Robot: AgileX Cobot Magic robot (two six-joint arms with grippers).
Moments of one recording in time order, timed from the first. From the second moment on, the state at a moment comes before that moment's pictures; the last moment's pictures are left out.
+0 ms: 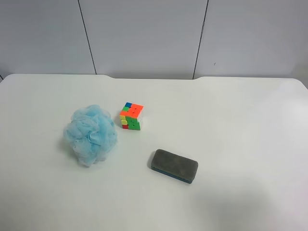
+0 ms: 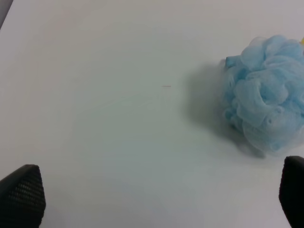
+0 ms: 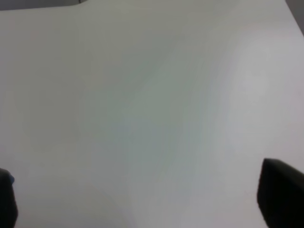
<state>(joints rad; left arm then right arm) 0.01 0.00 -0.51 -0.03 1.05 0.00 0.05 0.00 -0.50 0.00 1.07 0.06</state>
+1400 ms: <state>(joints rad) 0.01 0.32 -0.71 -0.07 1.06 0.03 0.05 0.00 -0.50 0.00 1.07 0.06</state>
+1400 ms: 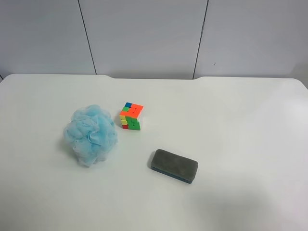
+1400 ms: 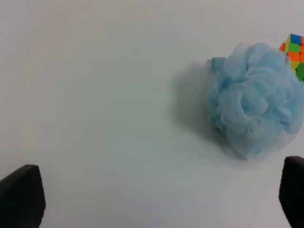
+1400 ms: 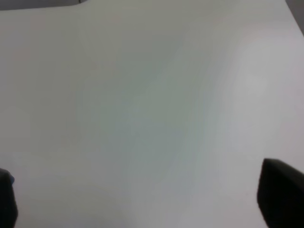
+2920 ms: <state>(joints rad) -0.36 1.45 -0.85 -0.06 0.63 0.11 0.05 0.00 -0.50 0.00 1.07 0.06</state>
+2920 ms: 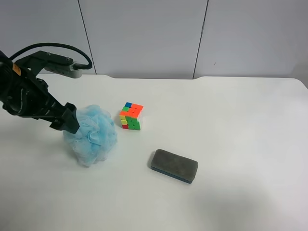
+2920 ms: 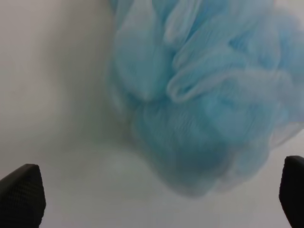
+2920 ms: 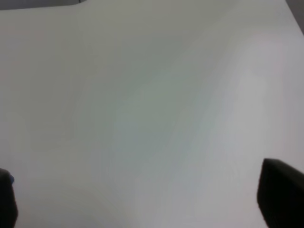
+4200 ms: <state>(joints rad) -0.44 1.80 -0.86 -0.14 0.33 0.10 0.05 0.00 -0.50 0.00 1.07 0.06</state>
